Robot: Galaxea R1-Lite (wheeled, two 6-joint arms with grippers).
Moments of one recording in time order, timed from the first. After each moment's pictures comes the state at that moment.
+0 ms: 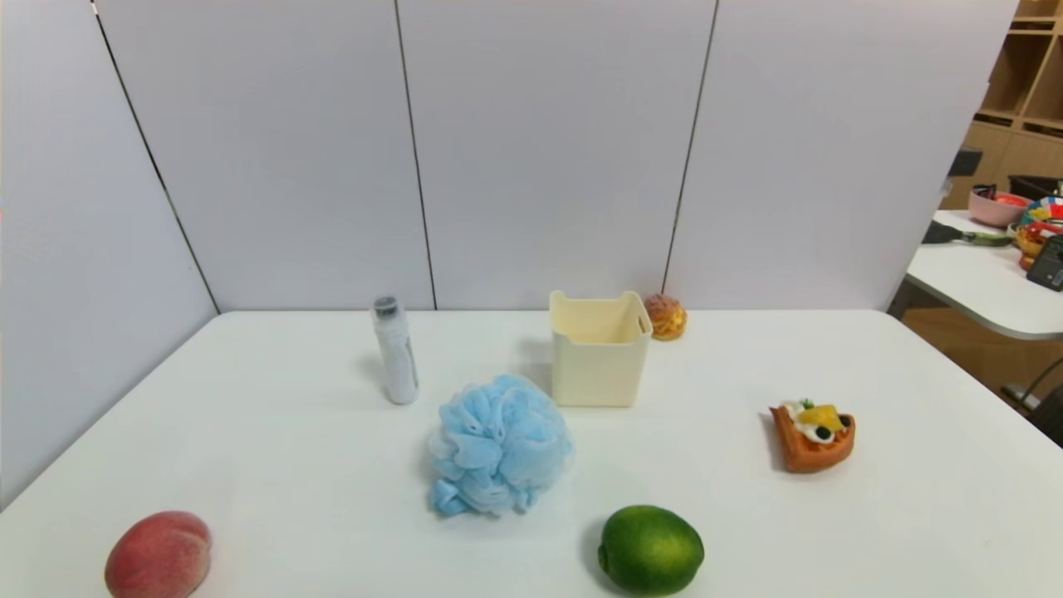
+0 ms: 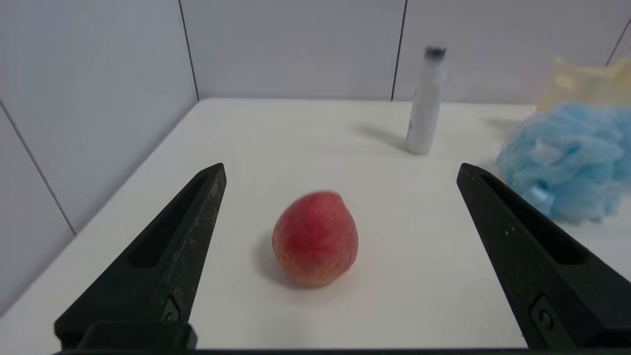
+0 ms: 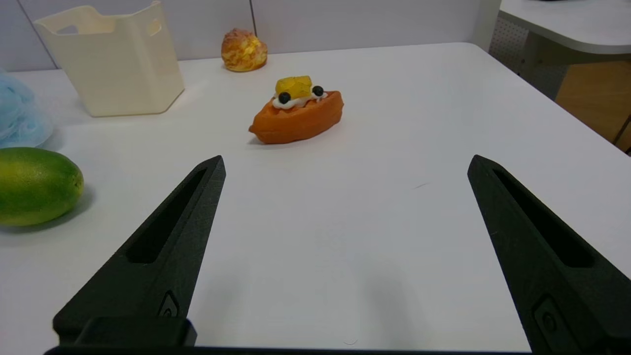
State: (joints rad) left arm 0.00 0.07 -0.15 -0.06 0.01 -0.03; right arm 0.00 0.00 0.00 0.00 -0.03 0.05
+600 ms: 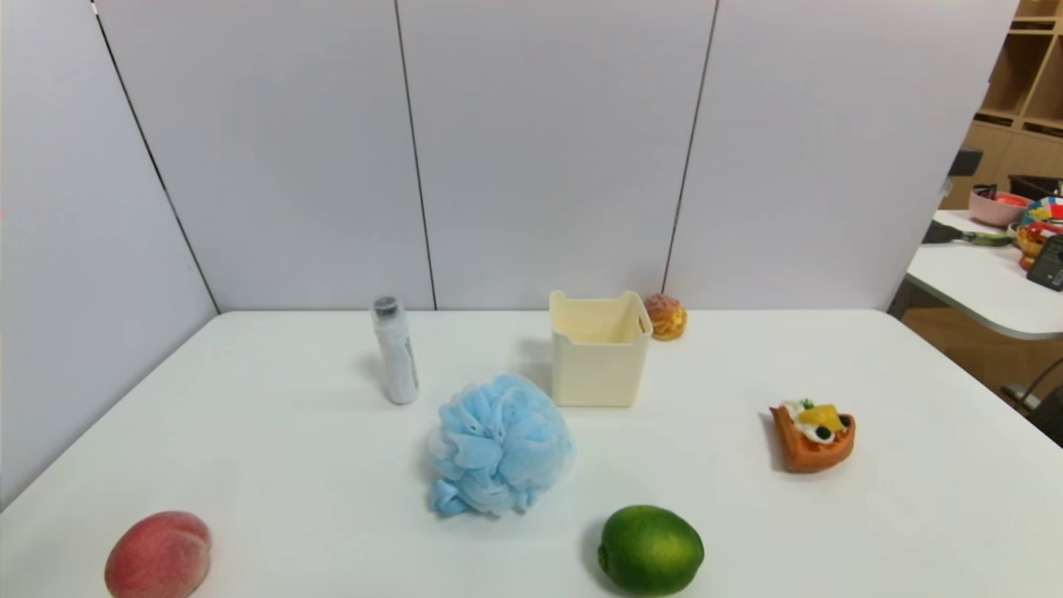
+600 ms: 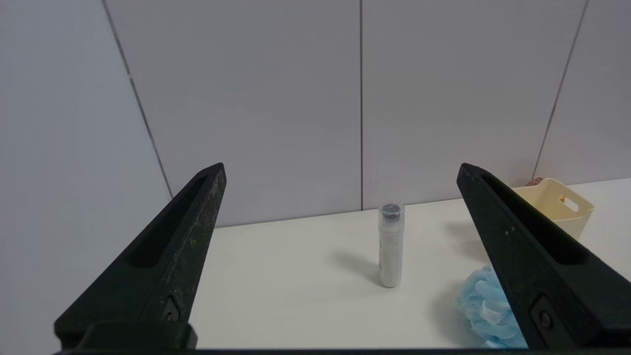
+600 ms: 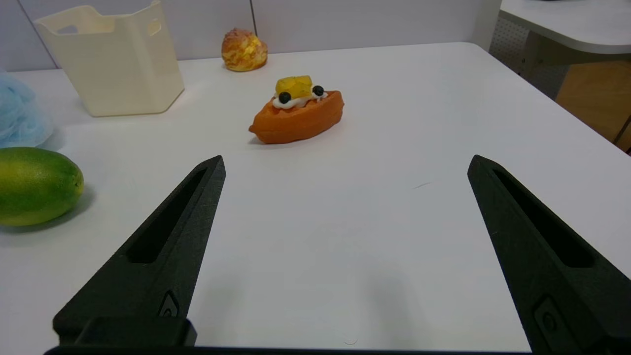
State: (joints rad) left arm -0.01 0.72 -0.88 -0.04 -0.13 0.05; right arm 0.00 0.00 0.00 0.00 -0.03 0.05
